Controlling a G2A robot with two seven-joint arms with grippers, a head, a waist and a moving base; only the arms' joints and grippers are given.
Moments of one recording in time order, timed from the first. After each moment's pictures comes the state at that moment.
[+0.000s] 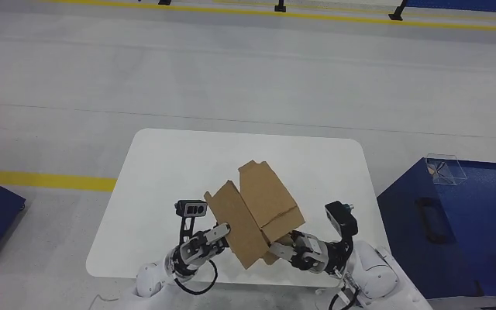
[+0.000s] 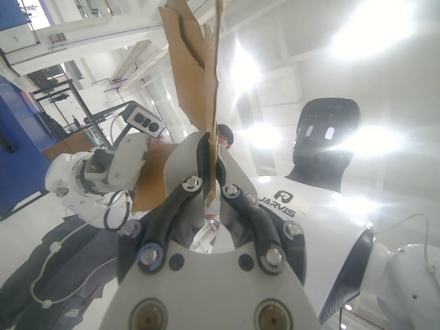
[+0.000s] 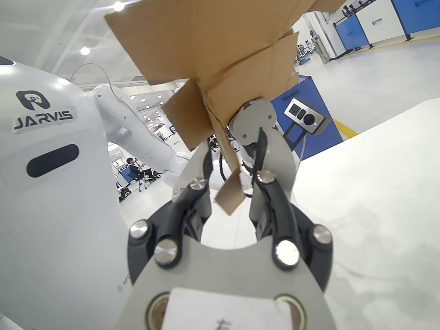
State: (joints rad) left arm 1.31 -1.21 -1.04 -1.57 -1.01 -0.77 -1.05; right arm -1.44 -1.03 1.25 -1.85 0.01 -0.95 0.55
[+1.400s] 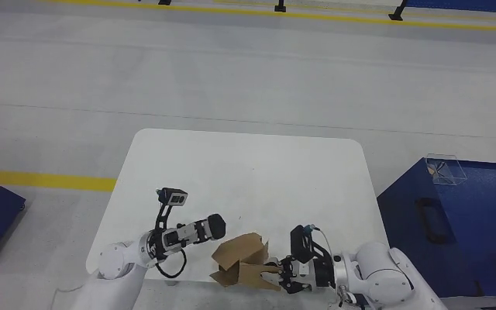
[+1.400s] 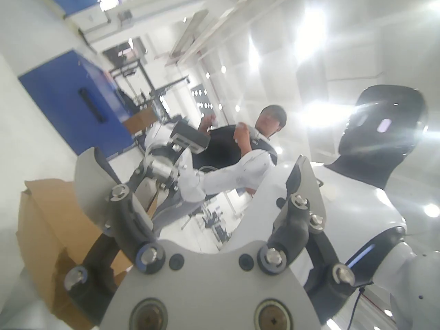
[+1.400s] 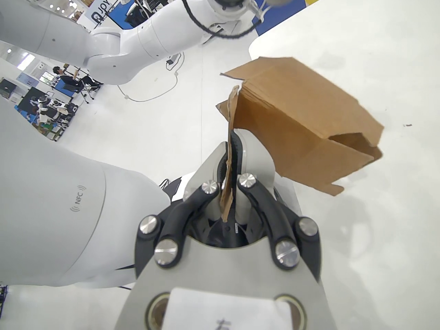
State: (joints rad) left arm 1.25 -1.19 -1.27 -1.46 -0.75 -0.54 -1.28; right arm -1.49 -0.96 1.30 -2.01 -0.27 -0.71 0.94
